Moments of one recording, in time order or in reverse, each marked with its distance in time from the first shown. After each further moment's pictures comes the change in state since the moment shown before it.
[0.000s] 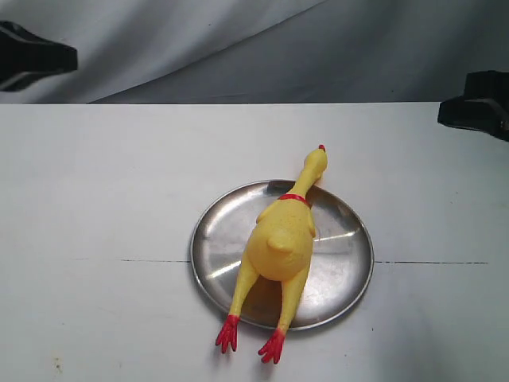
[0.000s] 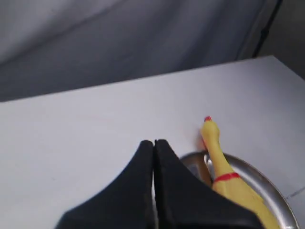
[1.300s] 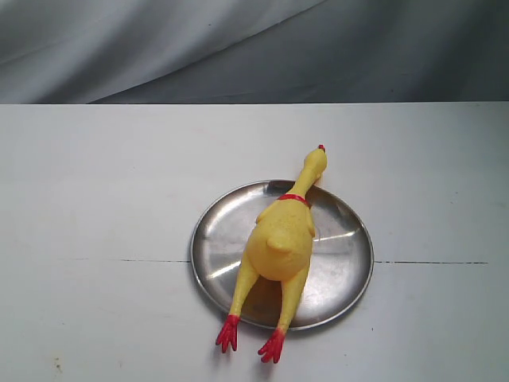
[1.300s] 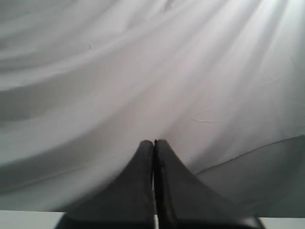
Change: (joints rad) left arm 0.013 -0.726 0.450 0.254 -0.584 -0.209; right arm 0.082 -0.938 0.000 -0.519 -0.164 0.276
